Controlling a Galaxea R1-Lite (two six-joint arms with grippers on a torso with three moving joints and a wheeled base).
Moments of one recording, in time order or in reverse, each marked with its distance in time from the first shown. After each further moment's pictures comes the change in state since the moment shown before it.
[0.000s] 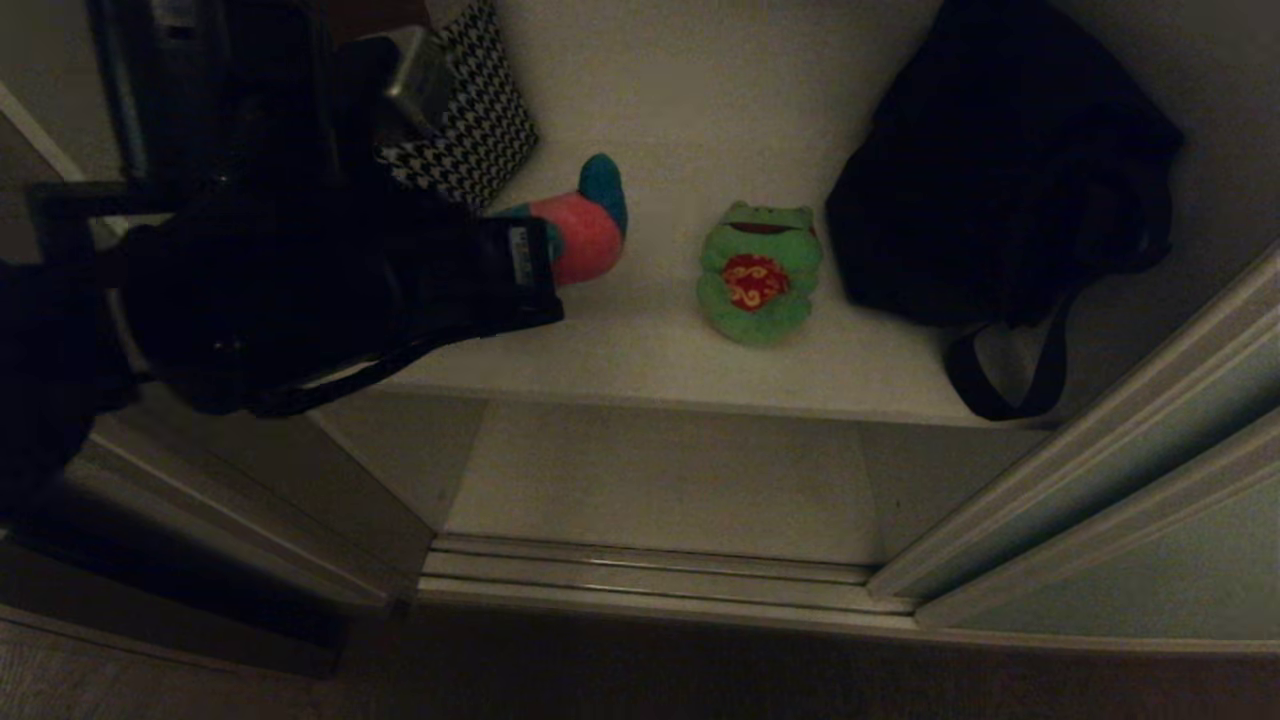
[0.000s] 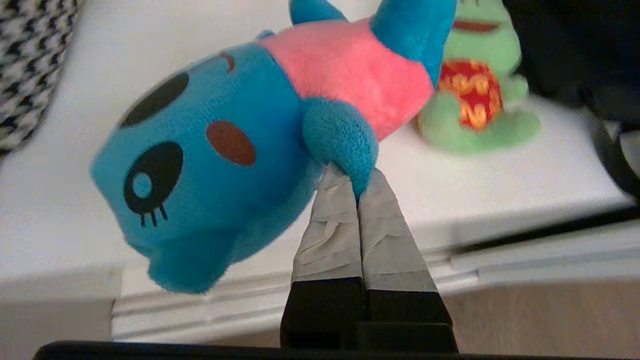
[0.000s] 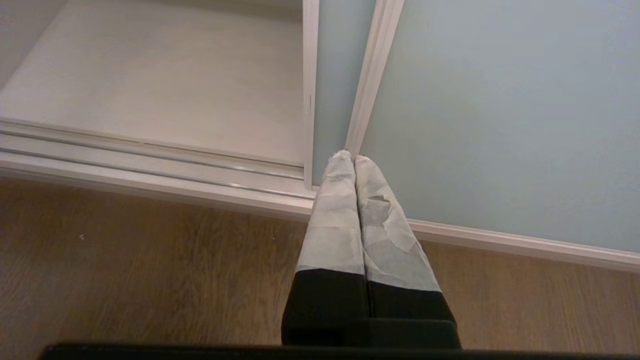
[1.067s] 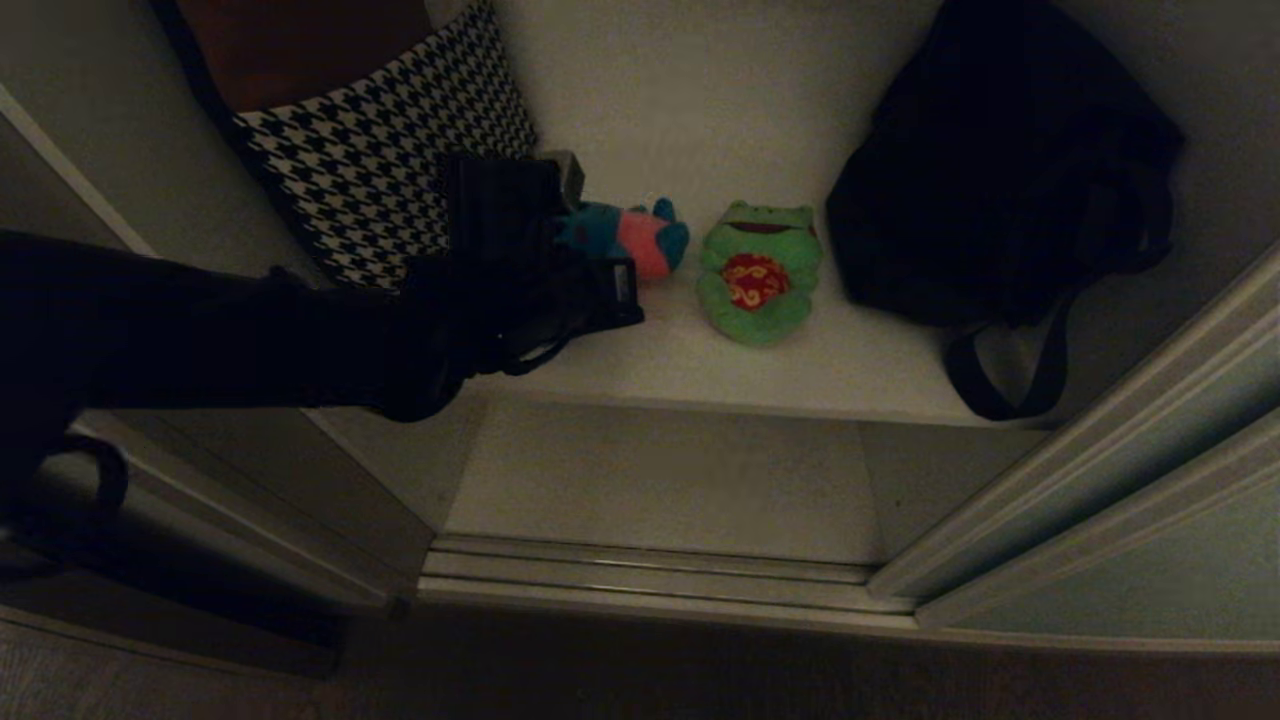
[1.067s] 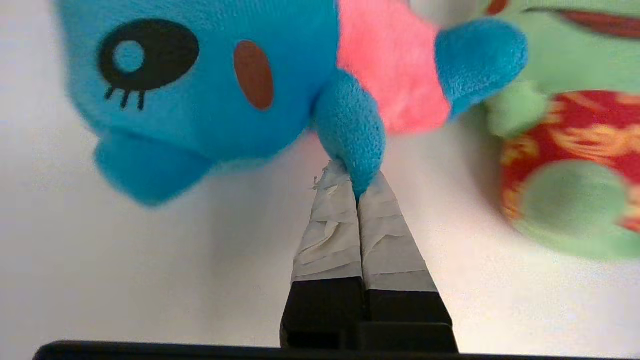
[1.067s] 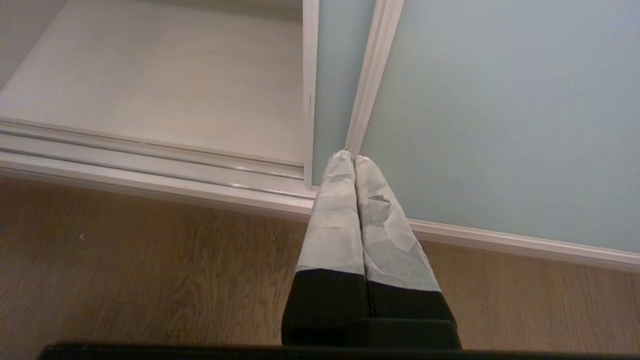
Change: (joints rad) left arm 0.112 0.447 -0.284 -0.167 -0.109 0.005; right arm 0.000 0.000 0.000 0.000 0.000 0.000
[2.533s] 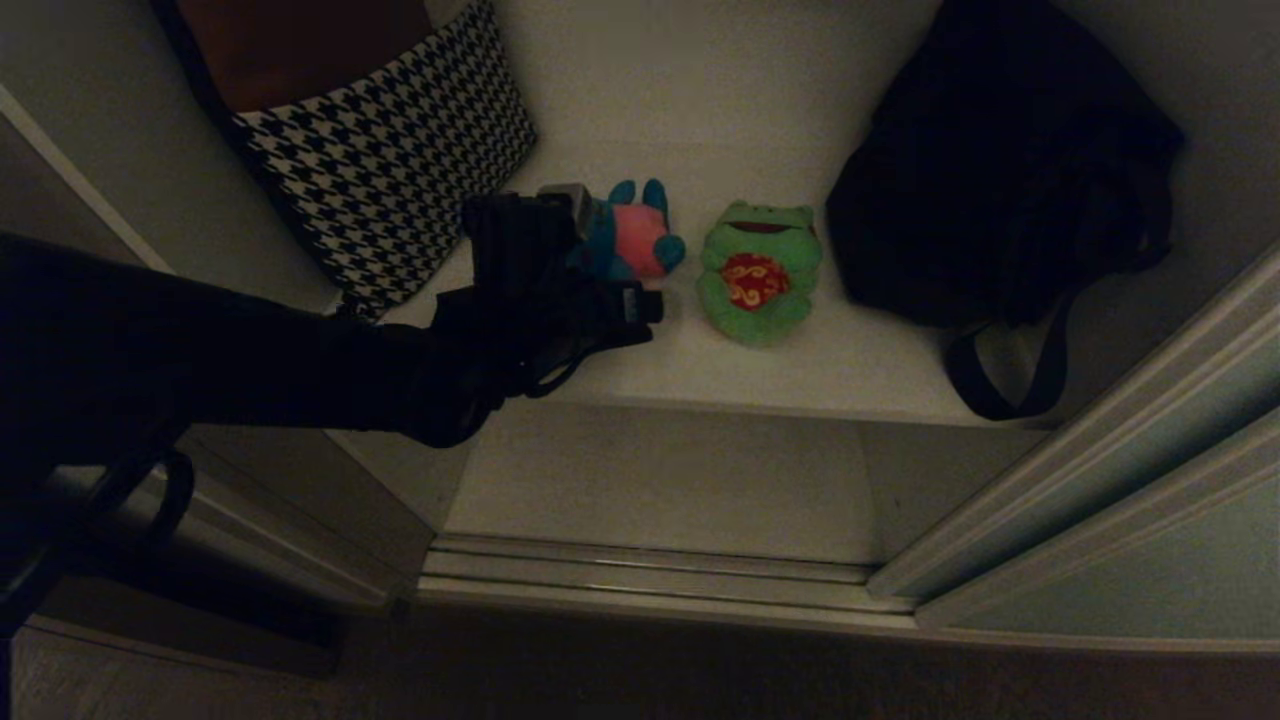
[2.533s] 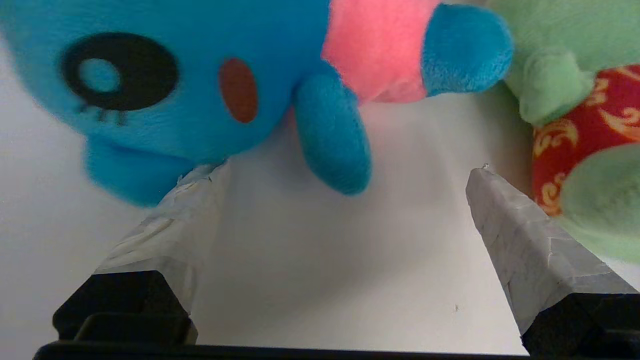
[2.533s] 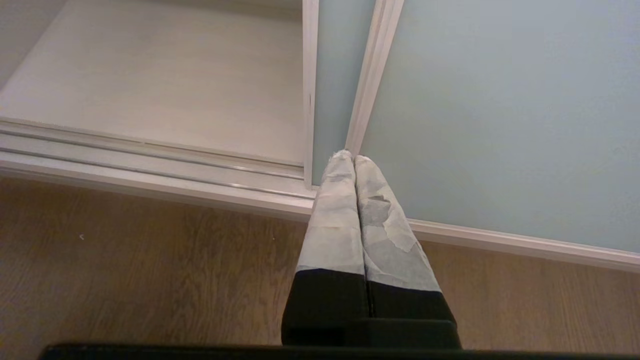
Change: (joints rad) left arm 0.007 0.089 0.016 -0.137 -0.004 0.006; right arm 0.000 0.000 0.000 0.000 0.000 0.000
